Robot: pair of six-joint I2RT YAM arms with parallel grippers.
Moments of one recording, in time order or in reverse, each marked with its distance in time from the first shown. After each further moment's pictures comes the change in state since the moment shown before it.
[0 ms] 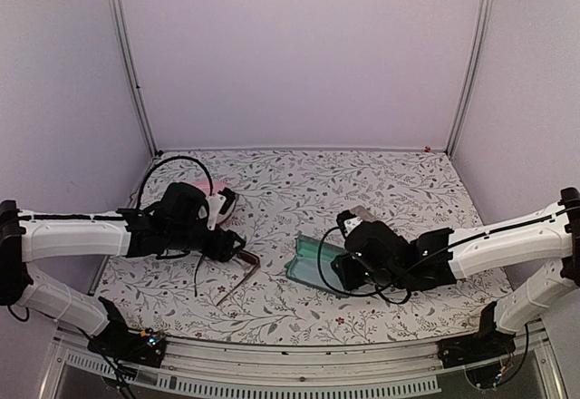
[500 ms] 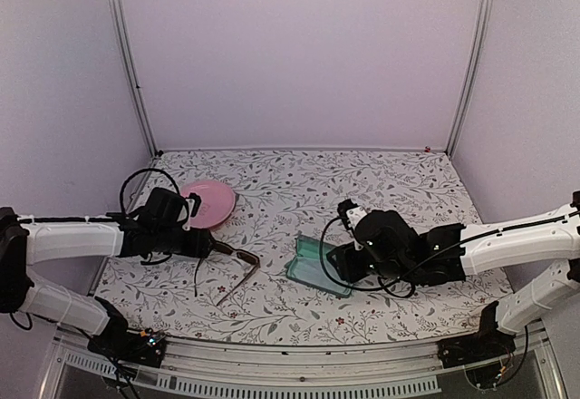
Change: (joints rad) left arm 0.210 -0.041 -0.098 -0.053 -0.051 -0.129; right arm -0.021 -0.079 -0.003 0.044 -0.031 -0.088
